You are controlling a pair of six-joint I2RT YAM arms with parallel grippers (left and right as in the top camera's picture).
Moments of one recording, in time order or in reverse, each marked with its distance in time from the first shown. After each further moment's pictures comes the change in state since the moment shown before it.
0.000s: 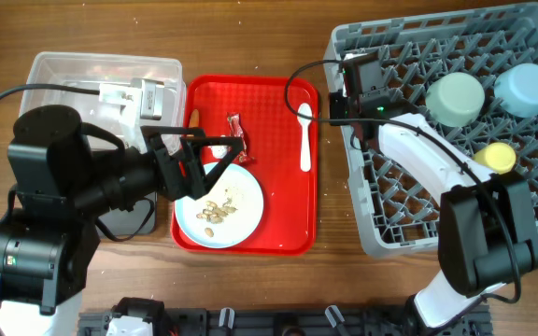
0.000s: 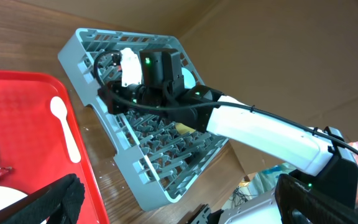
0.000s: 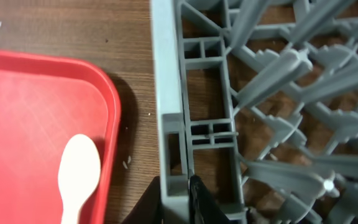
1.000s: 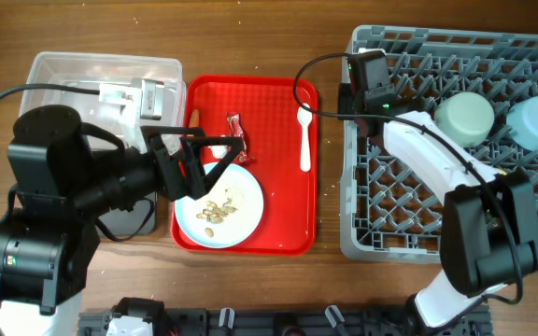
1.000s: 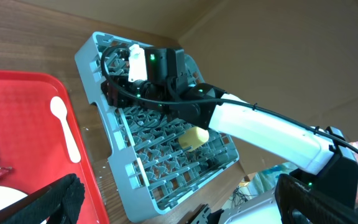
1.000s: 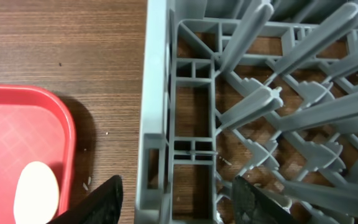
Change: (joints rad) left arm 0.000 0.000 0.000 0.000 0.000 0.000; right arm -0.021 -0.005 0.010 0.005 0.097 -0.007
